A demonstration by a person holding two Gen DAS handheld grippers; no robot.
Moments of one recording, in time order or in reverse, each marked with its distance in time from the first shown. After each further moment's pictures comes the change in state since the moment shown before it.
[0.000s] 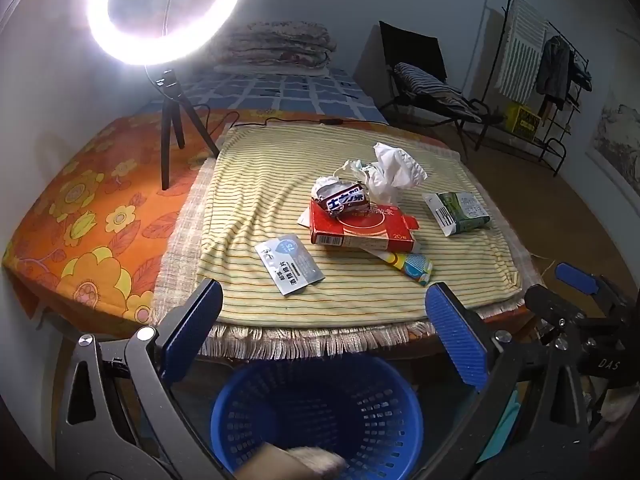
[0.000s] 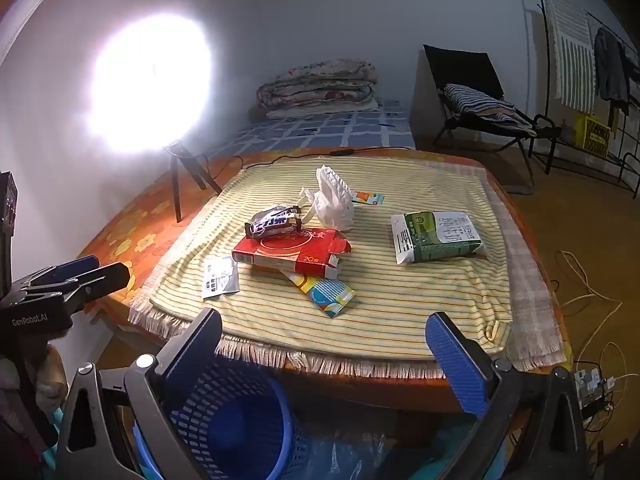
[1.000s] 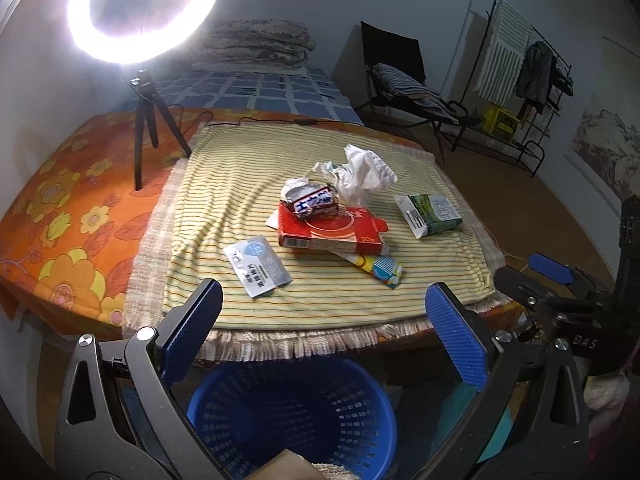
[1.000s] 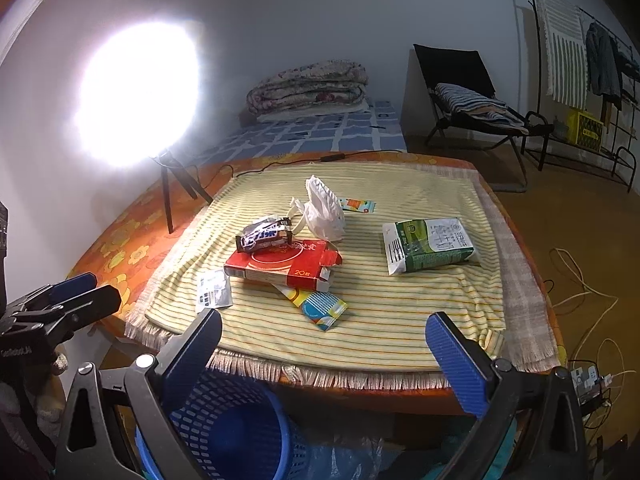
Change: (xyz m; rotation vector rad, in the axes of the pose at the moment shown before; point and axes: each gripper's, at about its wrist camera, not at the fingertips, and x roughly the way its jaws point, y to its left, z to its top) left arm 0.000 -0.012 0.005 -0.002 0.019 -0.098; right arm 0.007 -0.009 0.012 0.025 0.003 -0.029
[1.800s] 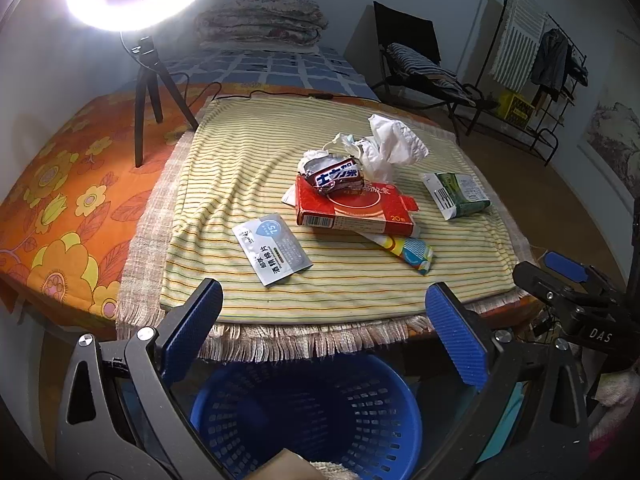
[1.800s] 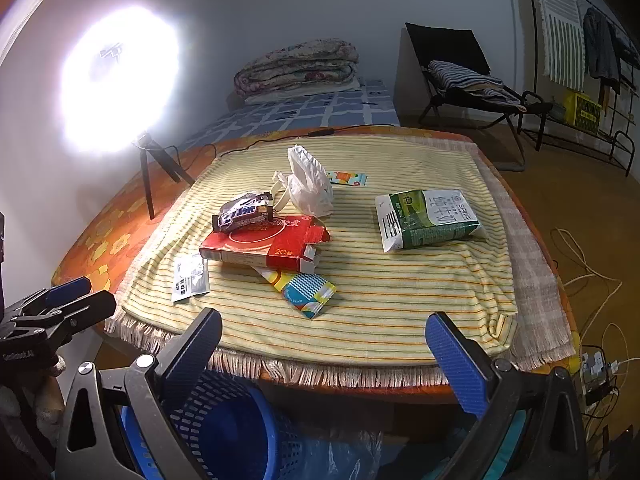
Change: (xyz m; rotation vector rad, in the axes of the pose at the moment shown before) left arm 0.042 0.018 -0.010 -0.013 0.068 0.051; right arm 0.036 -0.011 -0.010 0.028 0.063 -0.021
